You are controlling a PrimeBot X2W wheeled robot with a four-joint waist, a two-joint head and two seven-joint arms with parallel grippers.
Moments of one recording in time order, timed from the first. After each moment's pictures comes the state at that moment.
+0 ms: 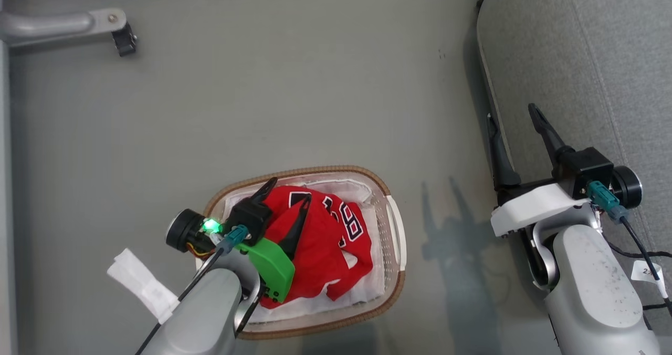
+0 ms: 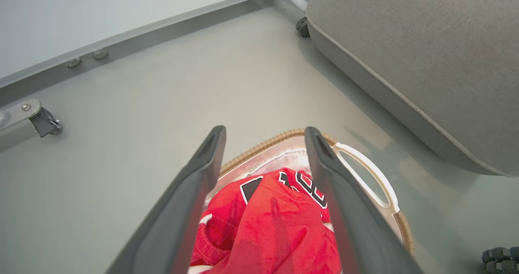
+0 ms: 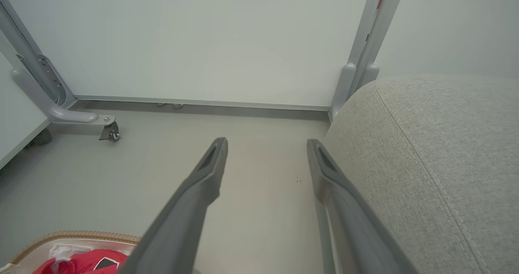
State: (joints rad) left arm -0.49 0.11 -0.57 0.70 -0.24 -0.13 -0.26; right arm -0.40 -0.05 0.04 0.33 0.07 0.13 -0.26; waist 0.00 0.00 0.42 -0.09
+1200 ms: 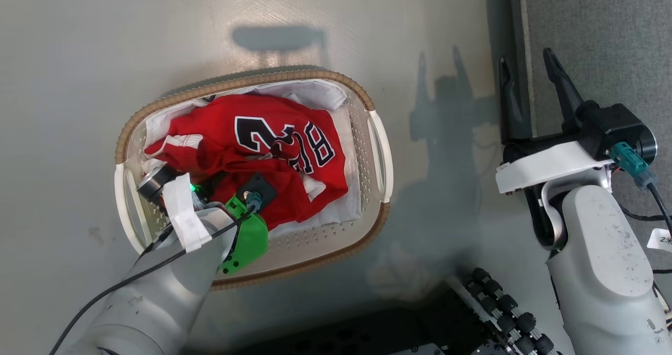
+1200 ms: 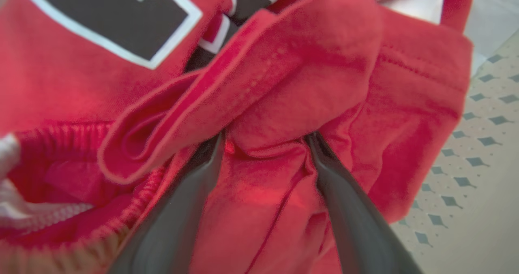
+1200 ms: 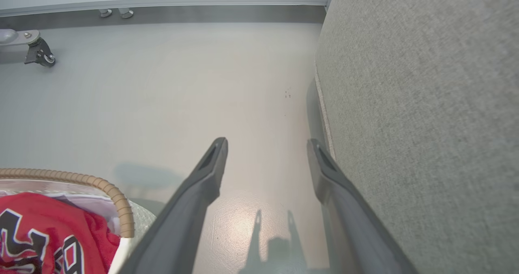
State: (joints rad) left arm -0.86 0.08 -0.96 1.28 -0.13 -0.02 -0.19; right arm -0.50 -0.05 0.03 0.27 0.13 0.13 -0.26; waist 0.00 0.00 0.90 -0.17
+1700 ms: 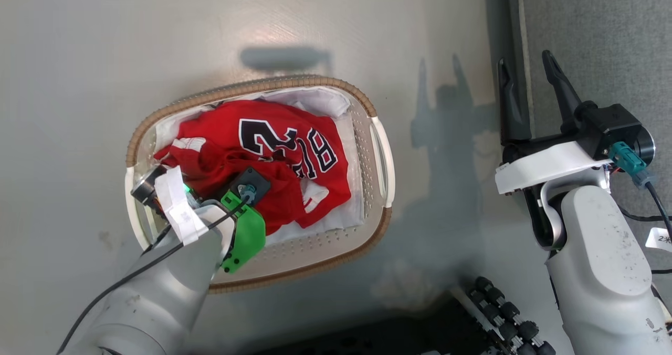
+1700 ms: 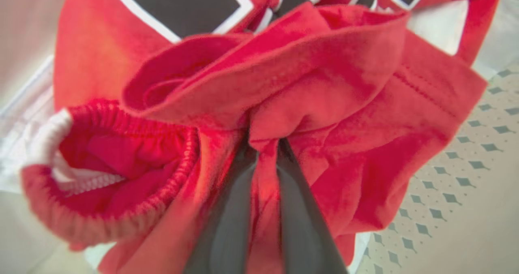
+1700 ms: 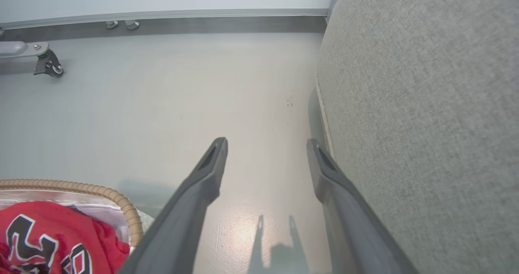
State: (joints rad) left arm -0.87 0.08 -0.94 1.29 -0.19 -0.02 -0.13; right arm -0.51 -0.05 0.03 0.29 0.13 0.13 -0.26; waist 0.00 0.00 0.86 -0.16
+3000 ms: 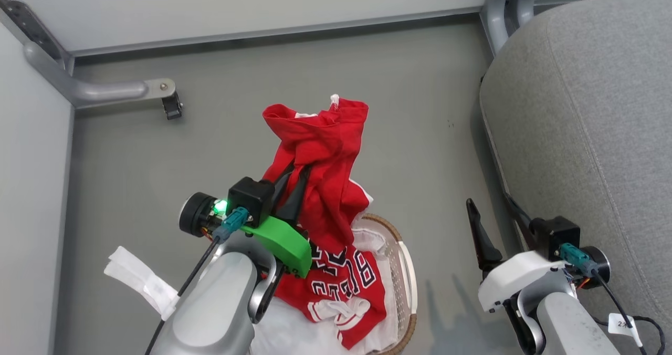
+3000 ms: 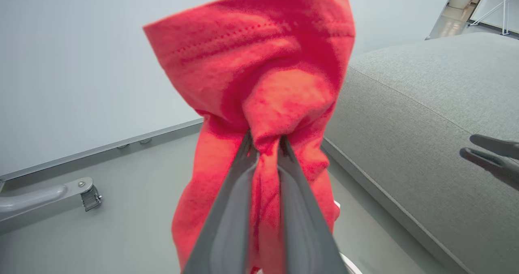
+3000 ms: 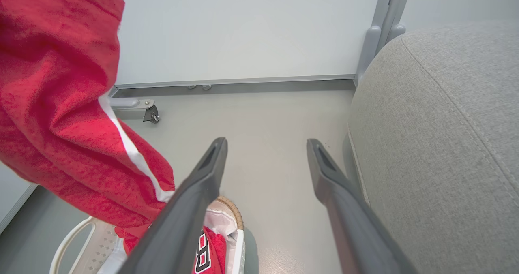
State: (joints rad) left arm -0.50 0.06 -0.54 0.59 -0.32 -0.08 -0.26; right arm -0.26 -0.05 0.11 0.47 0.18 0.13 -0.26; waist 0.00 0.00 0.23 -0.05
